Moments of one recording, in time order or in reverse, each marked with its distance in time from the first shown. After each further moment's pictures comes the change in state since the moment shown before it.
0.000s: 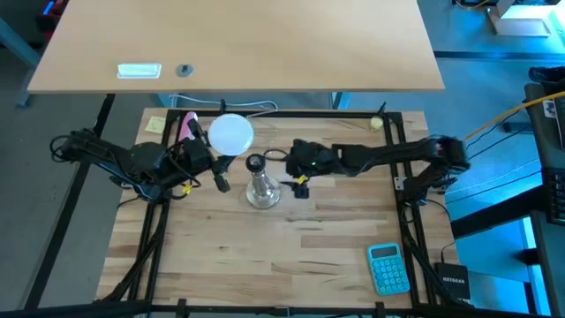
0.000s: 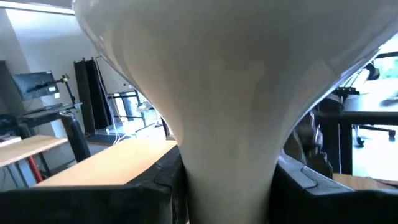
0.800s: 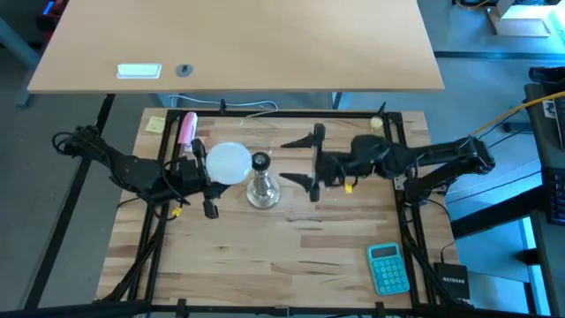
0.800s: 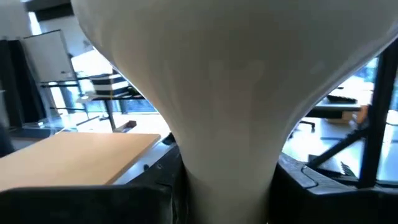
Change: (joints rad) left arm -0.156 0.007 0.001 -0.092 0.040 -0.163; right arm 0.186 -0.228 0.121 0.342 0.101 -0.467
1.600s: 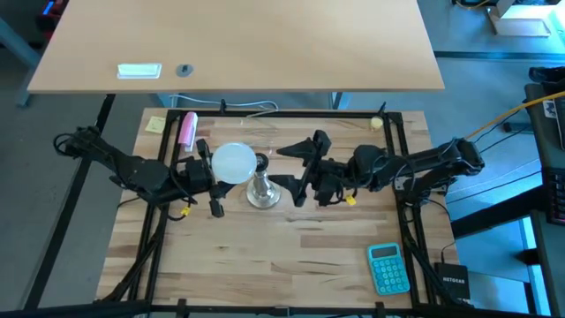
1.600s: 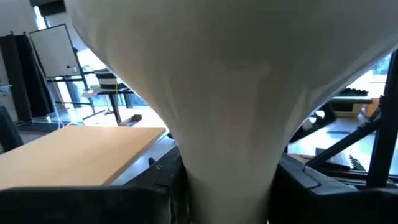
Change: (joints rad) left arm 0.019 0.021 0.000 -0.011 0.012 -0.013; right arm 0.055 0.127 0.000 0.471 -0.005 -0.396
